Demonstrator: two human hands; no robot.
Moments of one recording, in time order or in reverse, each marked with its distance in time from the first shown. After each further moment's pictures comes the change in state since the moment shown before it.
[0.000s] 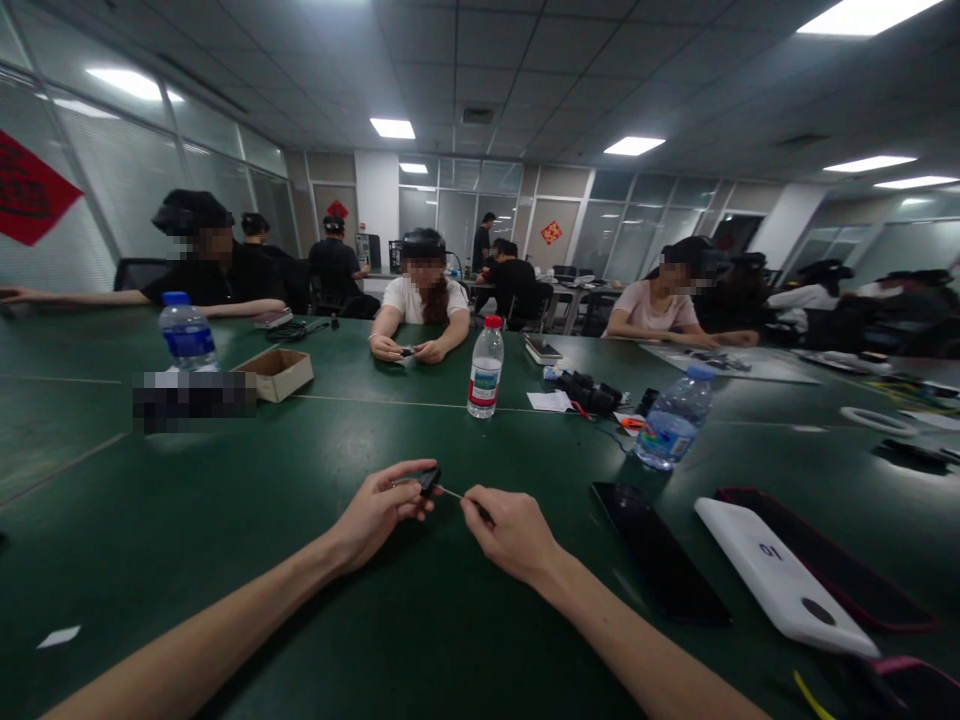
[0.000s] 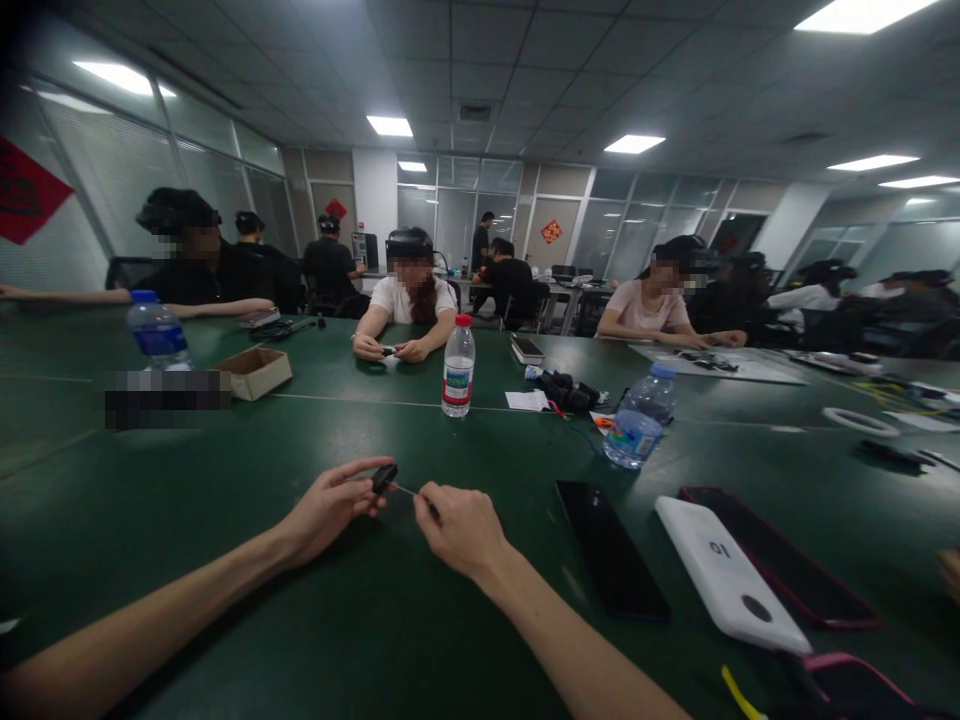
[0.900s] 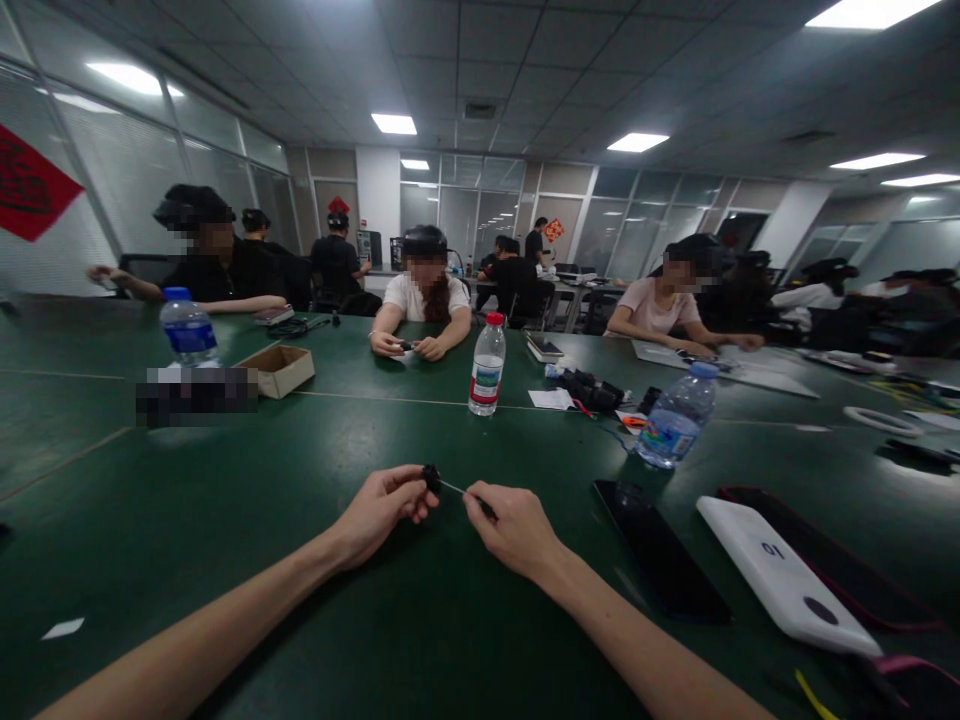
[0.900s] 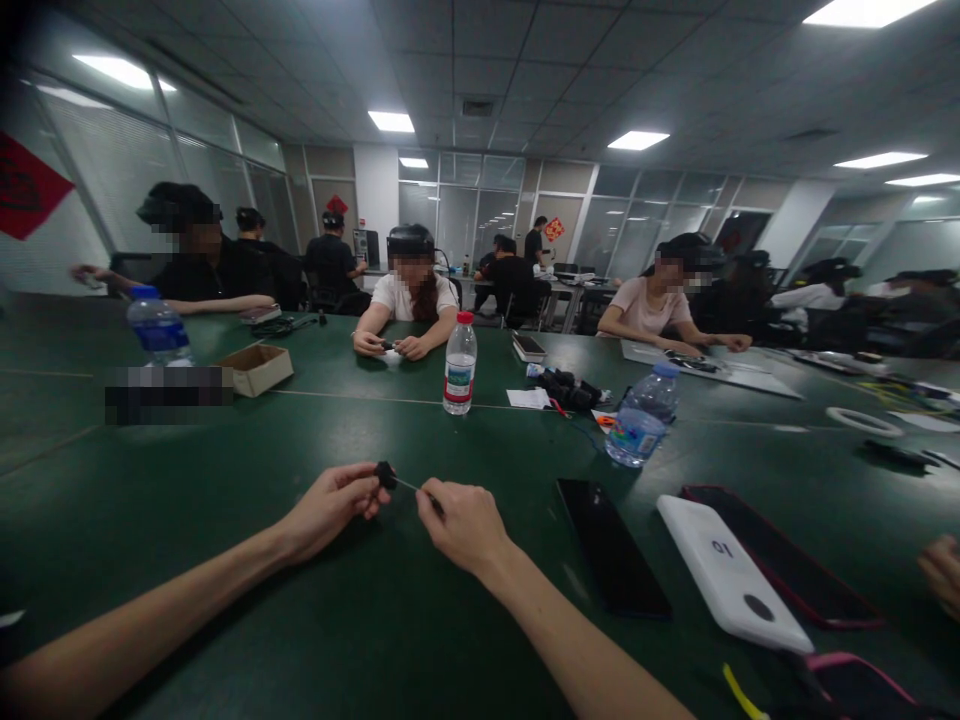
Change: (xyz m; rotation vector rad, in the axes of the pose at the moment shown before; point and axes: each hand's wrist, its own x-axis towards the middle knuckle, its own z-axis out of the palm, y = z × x) left_hand 0.003 -0.004 0.002 0.156 -0.007 0.034; right_hand 0.001 -0.001 -0.003 0.062 -0.021 0.018
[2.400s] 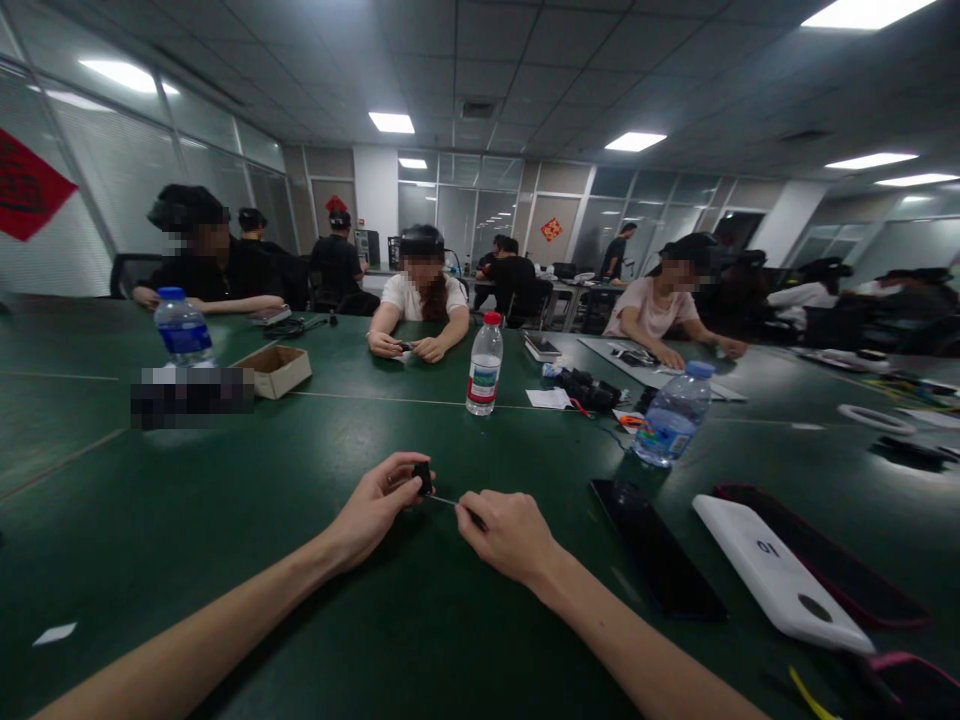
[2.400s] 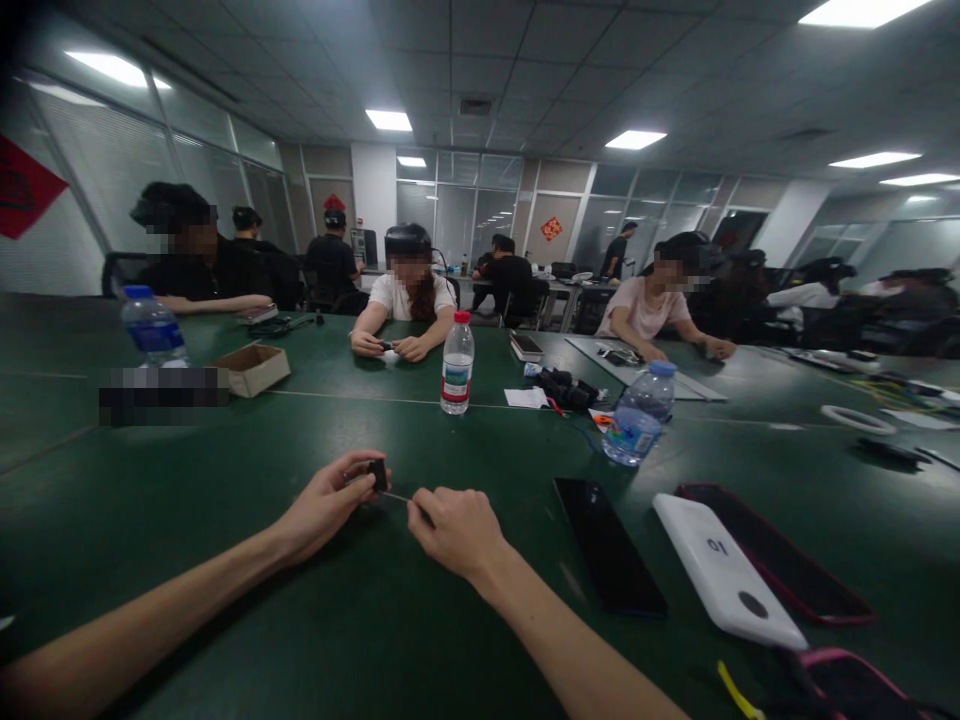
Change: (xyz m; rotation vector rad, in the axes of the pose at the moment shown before) left_hand 0.000 -0.004 0.000 0.040 0.102 0.119; right_hand -0.002 -0.002 0.005 -0.190 -0.034 -0.061
